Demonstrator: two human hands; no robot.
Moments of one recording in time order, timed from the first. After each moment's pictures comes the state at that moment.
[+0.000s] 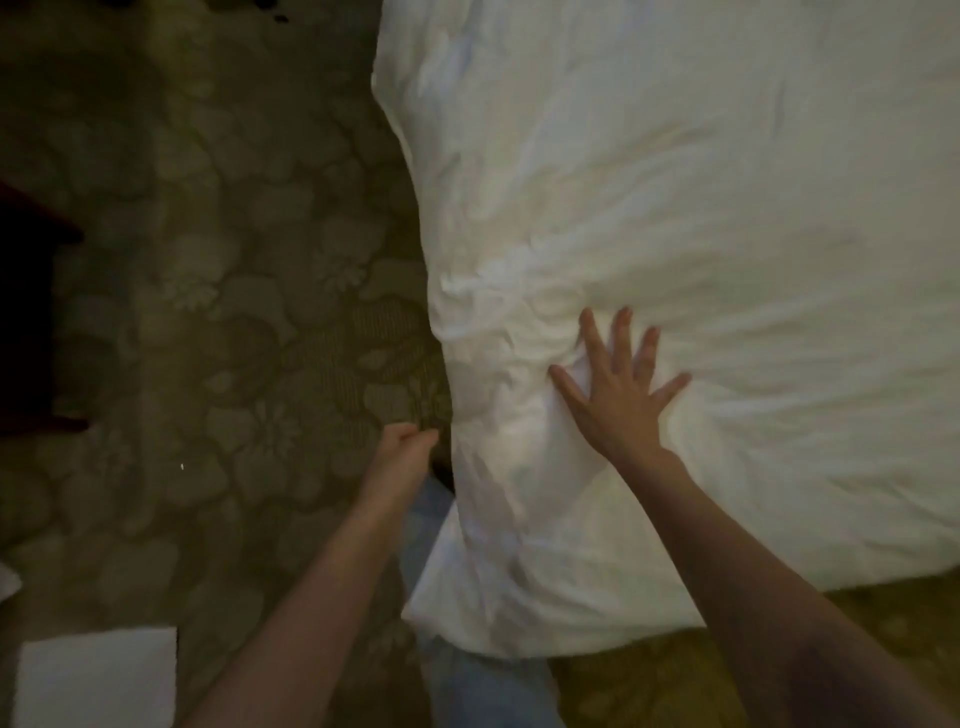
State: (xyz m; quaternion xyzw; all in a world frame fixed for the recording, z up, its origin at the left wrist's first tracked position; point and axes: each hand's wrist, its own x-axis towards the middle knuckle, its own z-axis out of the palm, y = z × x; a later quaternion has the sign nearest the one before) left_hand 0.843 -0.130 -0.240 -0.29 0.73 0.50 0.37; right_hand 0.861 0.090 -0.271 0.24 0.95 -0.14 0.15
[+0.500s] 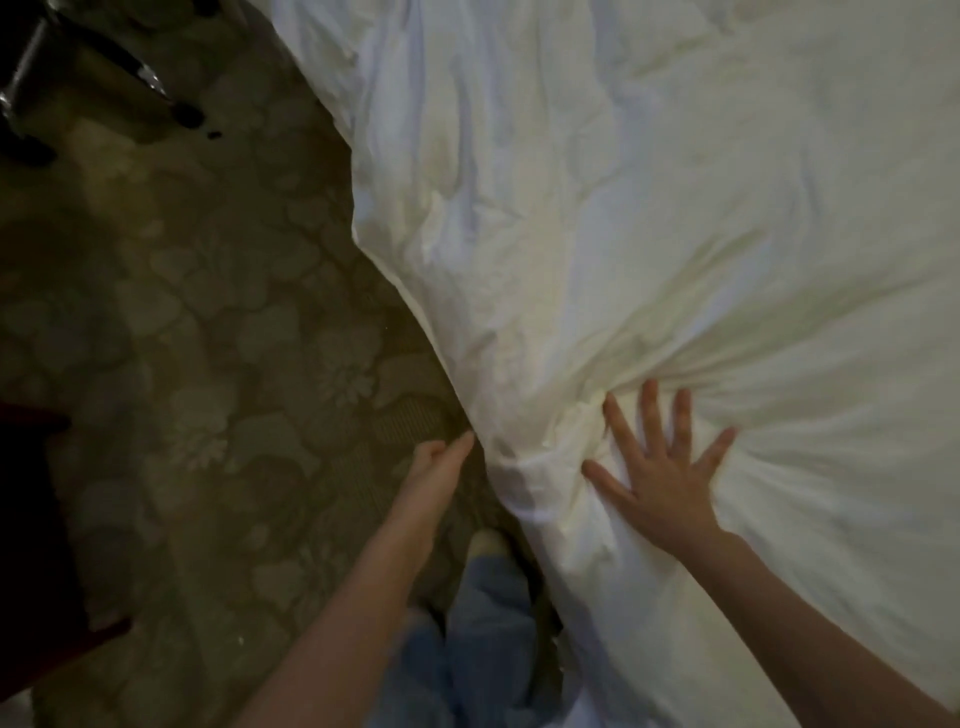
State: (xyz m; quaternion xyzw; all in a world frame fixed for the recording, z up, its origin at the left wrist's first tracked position) left_hand 0.621 -0.124 -0.262 -0.25 0.70 0.47 0.48; right_hand 0.765 0.073 -0.289 0.26 0.94 -0.06 0.19
